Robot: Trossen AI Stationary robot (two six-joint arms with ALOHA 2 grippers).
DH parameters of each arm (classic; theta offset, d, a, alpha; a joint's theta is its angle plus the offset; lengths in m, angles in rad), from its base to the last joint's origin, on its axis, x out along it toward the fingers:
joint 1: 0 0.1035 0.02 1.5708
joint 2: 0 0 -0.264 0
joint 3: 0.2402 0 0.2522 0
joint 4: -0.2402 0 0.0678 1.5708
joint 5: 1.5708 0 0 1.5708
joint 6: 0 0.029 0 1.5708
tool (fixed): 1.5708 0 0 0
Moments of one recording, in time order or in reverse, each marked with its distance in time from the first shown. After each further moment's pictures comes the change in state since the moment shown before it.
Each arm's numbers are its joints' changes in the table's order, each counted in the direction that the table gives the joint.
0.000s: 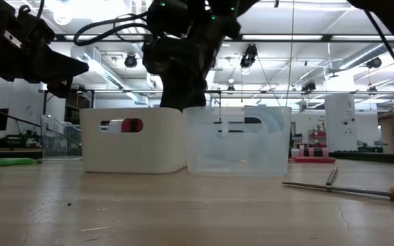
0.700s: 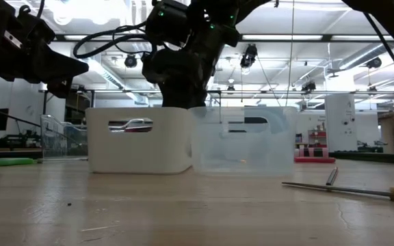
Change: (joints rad) left arm 0.000 0.000 0.000 0.000 0.000 0.000; right arm -0.005 -0.010 -0.042 0.047 0.004 0.007
